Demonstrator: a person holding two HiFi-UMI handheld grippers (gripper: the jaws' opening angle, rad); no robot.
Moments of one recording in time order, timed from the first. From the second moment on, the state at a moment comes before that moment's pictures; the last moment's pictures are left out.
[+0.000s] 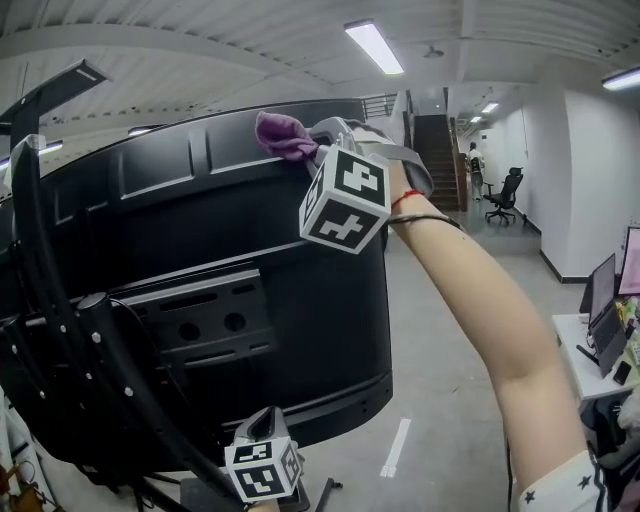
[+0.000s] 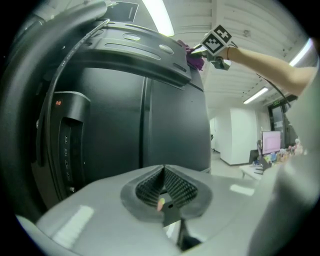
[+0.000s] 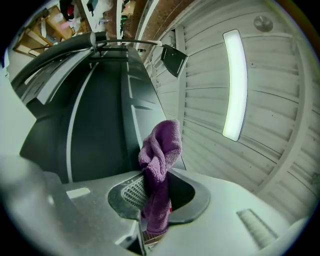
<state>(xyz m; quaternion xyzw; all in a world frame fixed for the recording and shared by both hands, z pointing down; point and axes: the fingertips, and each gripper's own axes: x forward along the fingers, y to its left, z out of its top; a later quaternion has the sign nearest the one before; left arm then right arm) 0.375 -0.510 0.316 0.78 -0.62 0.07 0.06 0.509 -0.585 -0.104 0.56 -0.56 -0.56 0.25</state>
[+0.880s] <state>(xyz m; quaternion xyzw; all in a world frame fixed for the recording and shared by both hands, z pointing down) 0.387 -0.491 0.363 0.78 -0.62 0.06 0.09 0.498 -0.555 0.211 0.49 -0.64 -0.50 0.32</state>
